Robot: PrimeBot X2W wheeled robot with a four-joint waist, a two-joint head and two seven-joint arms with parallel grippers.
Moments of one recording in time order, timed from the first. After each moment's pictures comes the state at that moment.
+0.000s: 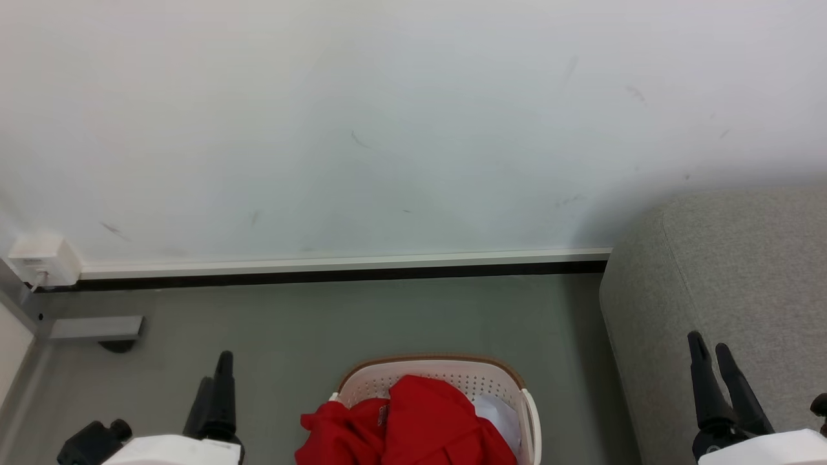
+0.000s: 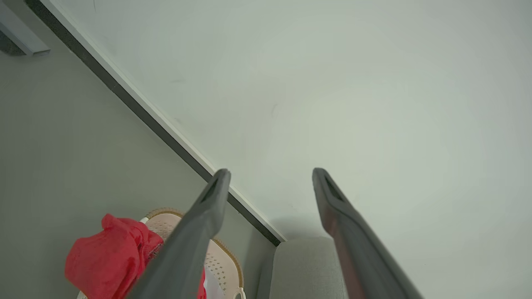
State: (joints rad) left arm -0.06 0.04 0.04 0.20 -0.99 -0.02 -0.04; right arm -0.09 -0.24 0.21 0.21 1.05 0.13 -0.20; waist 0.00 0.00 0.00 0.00
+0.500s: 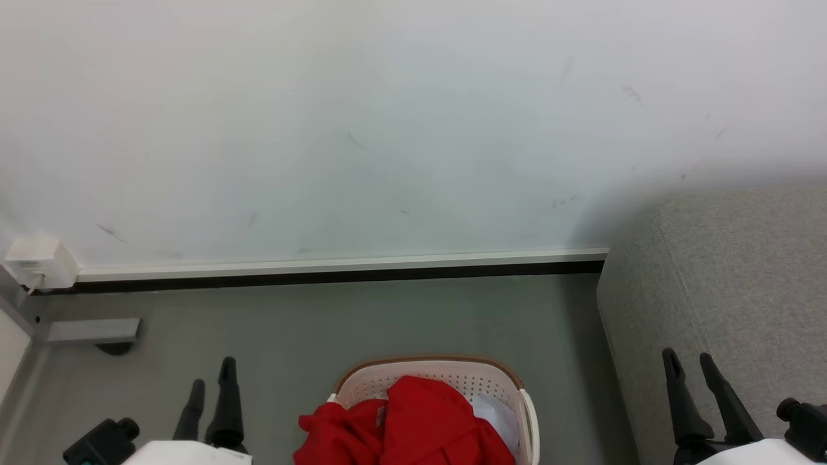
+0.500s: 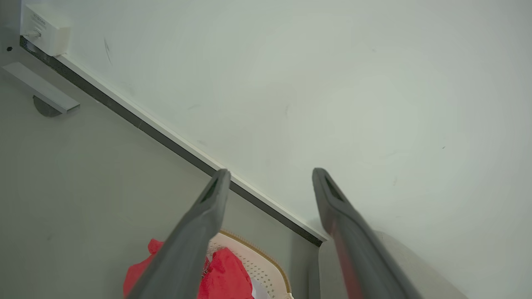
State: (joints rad) left arm -0.05 0.04 0.03 0.20 -0.75 0.00 -0.09; right arm -0.09 -0.21 0.22 0.28 0.79 0.13 -0.21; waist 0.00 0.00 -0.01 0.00
